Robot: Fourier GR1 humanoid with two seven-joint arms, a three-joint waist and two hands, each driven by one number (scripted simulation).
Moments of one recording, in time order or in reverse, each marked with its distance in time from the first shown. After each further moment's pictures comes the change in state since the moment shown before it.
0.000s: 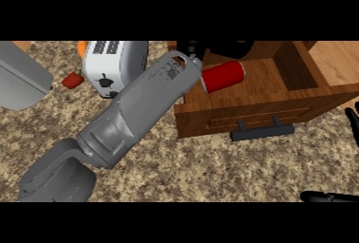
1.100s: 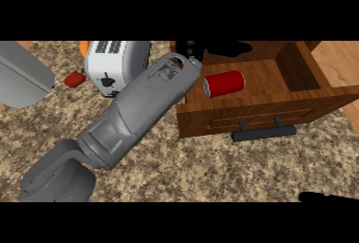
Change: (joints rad) left arm 0.014 0.000 -0.009 -0.012 0.149 0.091 -0.062; right arm -0.023 -0.086 0.045 -0.094 0.222 0.010 -0.070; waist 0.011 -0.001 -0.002
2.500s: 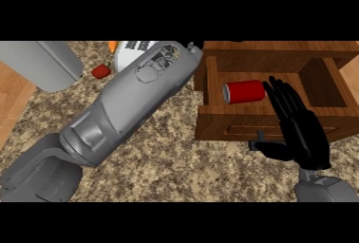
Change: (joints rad) left arm -0.017 0.068 0.010 -0.149 0.008 0.050 0.090; right arm -0.214 -0.044 0.311 0.524 0.883 -0.294 -0.093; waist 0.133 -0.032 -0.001
